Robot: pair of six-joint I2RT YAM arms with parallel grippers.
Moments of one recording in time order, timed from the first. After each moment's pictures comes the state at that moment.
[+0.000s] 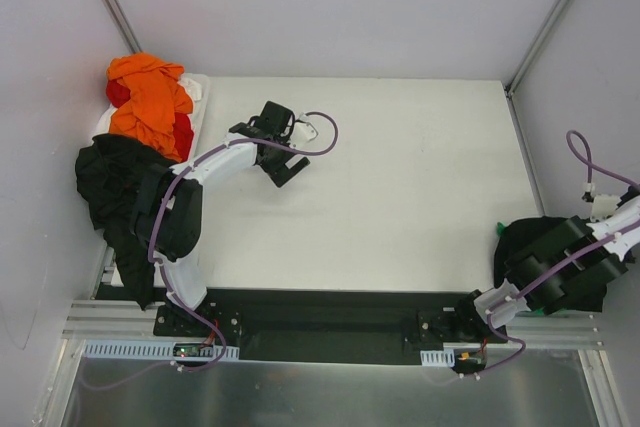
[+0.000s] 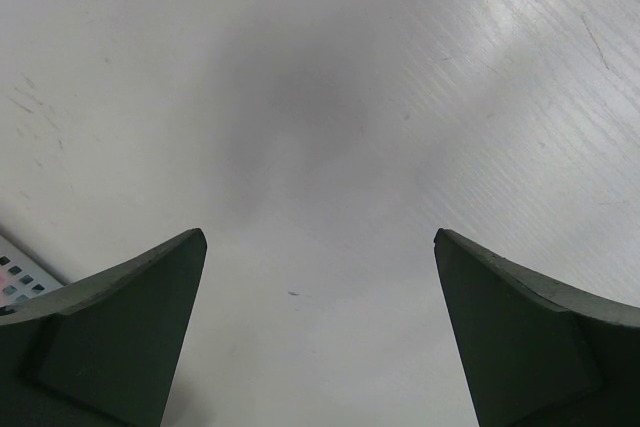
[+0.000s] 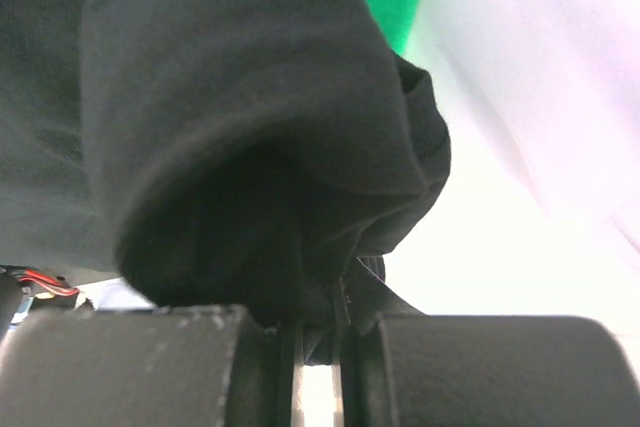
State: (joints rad) left arm -0.45 1.80 1.33 -0.59 -0.03 0.48; right arm -1.05 1.51 1.26 -1.14 0.03 -0.96
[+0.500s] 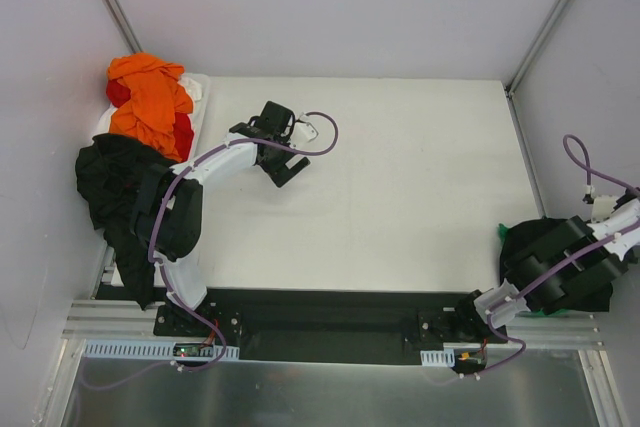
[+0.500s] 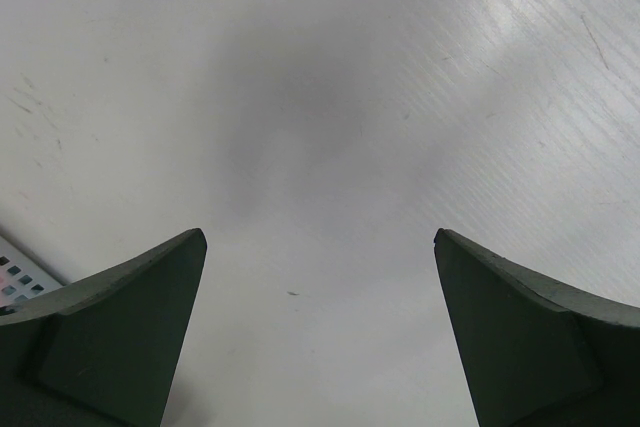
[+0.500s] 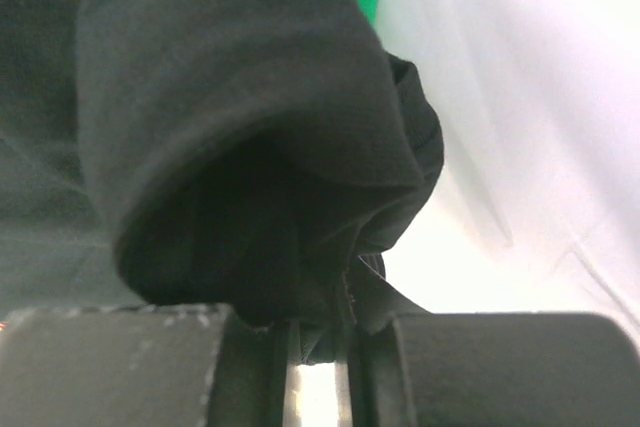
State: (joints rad) left arm -0.45 1.80 1.33 -0.59 -0.03 0.48; right arm -1.06 1.51 1.22 -1.04 0.07 -0.98
